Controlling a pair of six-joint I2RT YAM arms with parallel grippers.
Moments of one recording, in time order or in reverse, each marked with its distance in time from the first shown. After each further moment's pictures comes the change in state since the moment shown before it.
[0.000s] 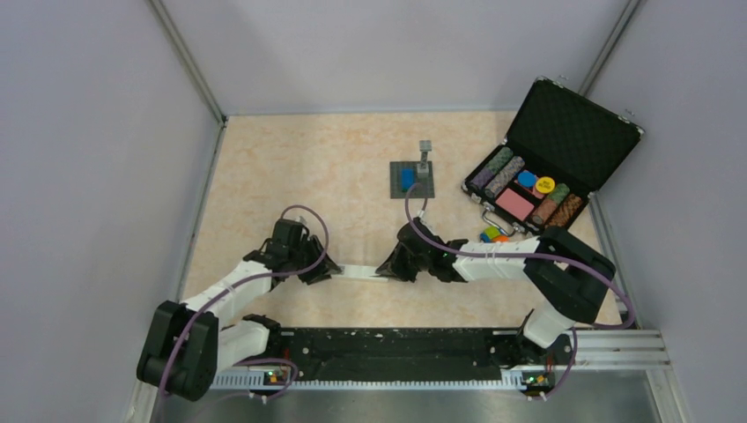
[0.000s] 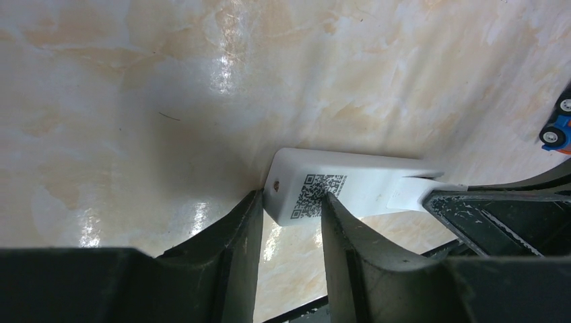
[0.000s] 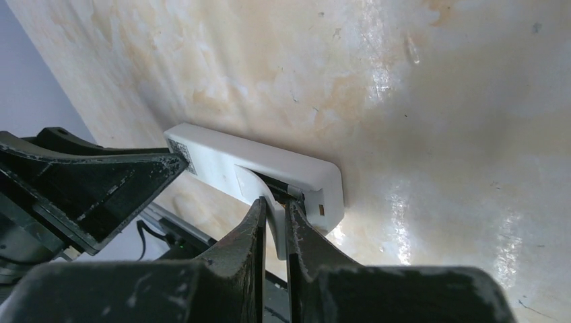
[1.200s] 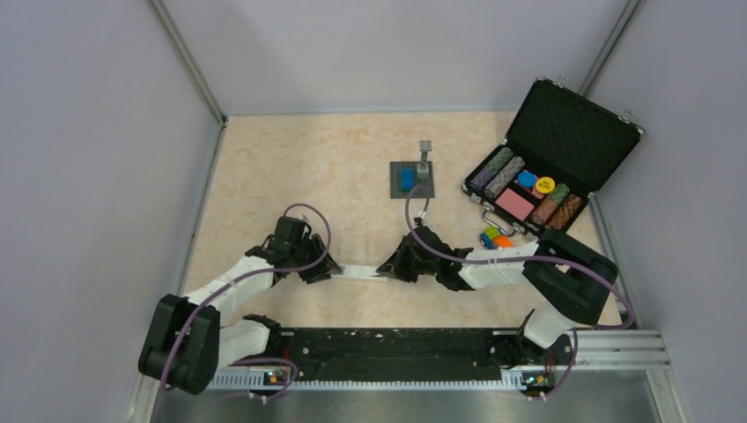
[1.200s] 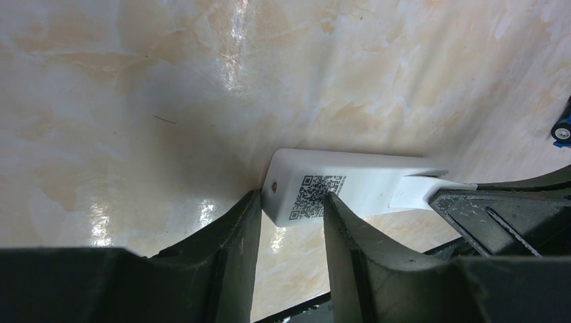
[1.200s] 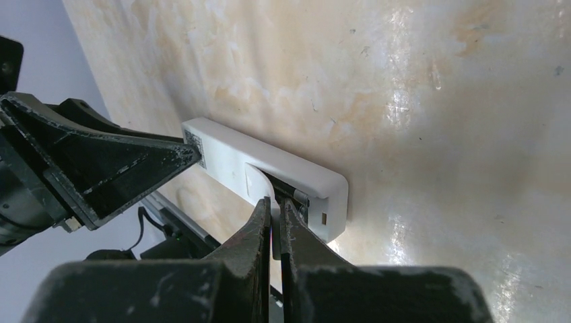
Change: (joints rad) left arm -0.005 0.029 0.027 -0.025 -0.004 0.018; right arm -0.003 -0.011 -0.147 0.296 0.005 -0.044
